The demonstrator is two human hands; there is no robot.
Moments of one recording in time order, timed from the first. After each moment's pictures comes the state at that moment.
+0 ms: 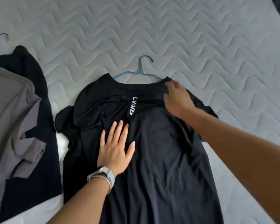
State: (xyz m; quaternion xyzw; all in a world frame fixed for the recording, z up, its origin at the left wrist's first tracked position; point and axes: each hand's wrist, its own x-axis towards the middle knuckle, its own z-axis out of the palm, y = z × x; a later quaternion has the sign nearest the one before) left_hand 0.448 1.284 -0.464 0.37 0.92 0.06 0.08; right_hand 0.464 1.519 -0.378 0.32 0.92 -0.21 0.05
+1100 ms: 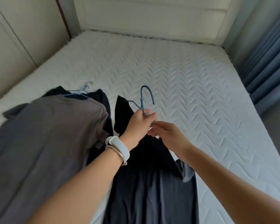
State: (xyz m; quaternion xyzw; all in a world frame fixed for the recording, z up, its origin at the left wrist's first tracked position) left_hand 0.518 1.210 -0.098 0.15 0.70 0.63 0.30; right_hand 0.607 1.288 -0.079 0.23 0.77 -0.60 0.02
